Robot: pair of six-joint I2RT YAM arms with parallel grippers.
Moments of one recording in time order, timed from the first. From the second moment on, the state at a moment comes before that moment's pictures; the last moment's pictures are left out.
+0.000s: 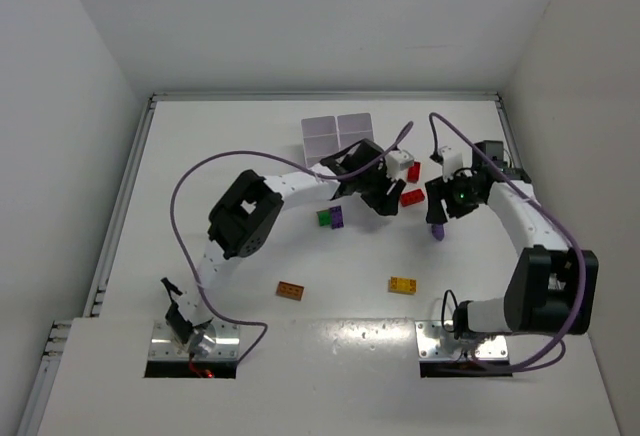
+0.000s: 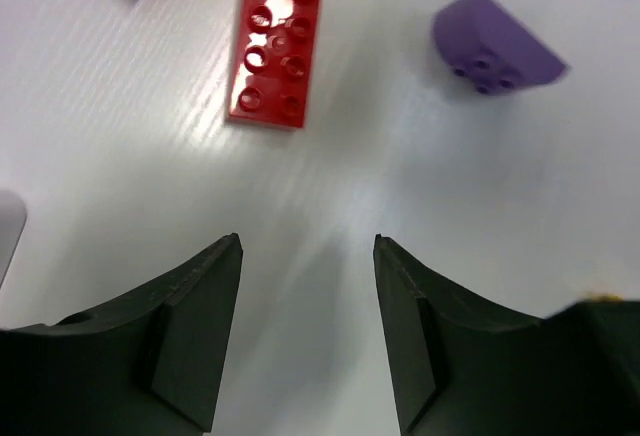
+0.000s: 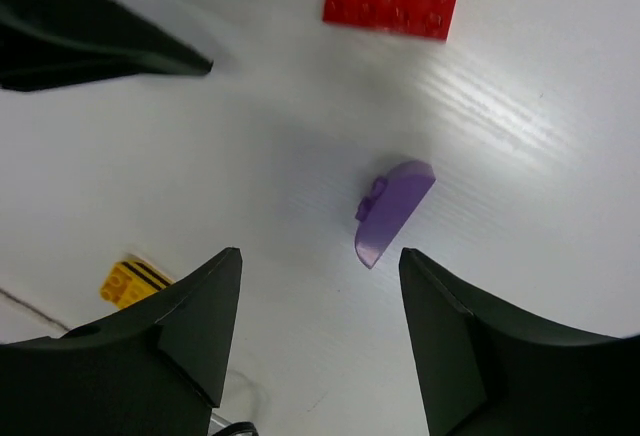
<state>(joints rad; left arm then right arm) -0.81 2.29 1.74 -0.17 0.38 -0.06 -0.09 1.39 0.89 -0.68 -0.39 -0.45</state>
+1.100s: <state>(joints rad) -0.42 1.17 0.95 -0.60 0.42 0.30 0.52 1.83 1.24 -0.49 -0.44 -0.38</state>
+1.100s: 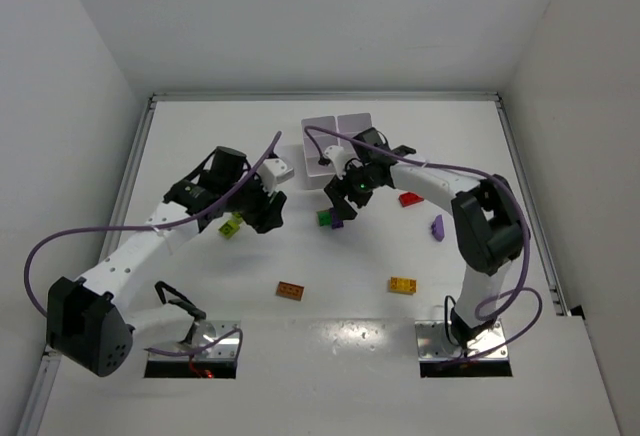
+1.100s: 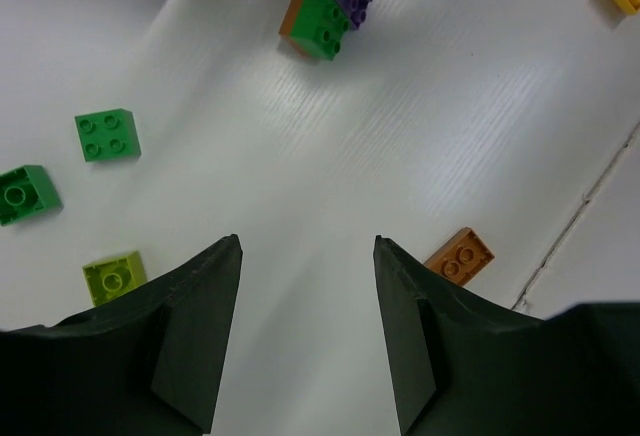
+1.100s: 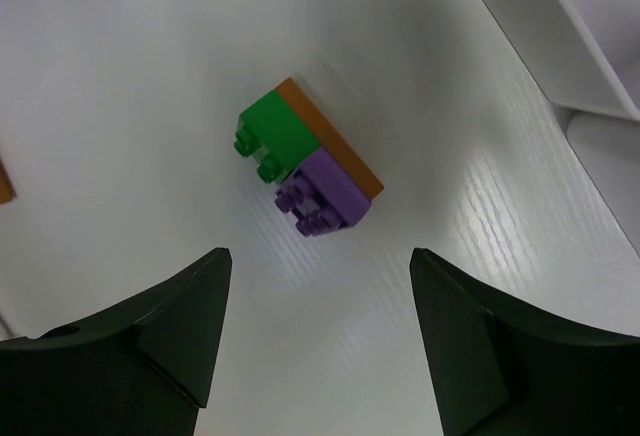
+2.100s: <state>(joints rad) -0.31 1.31 0.94 -0.55 0.47 0.29 0.60 1.99 1.28 -0.47 -0.38 -0.34</state>
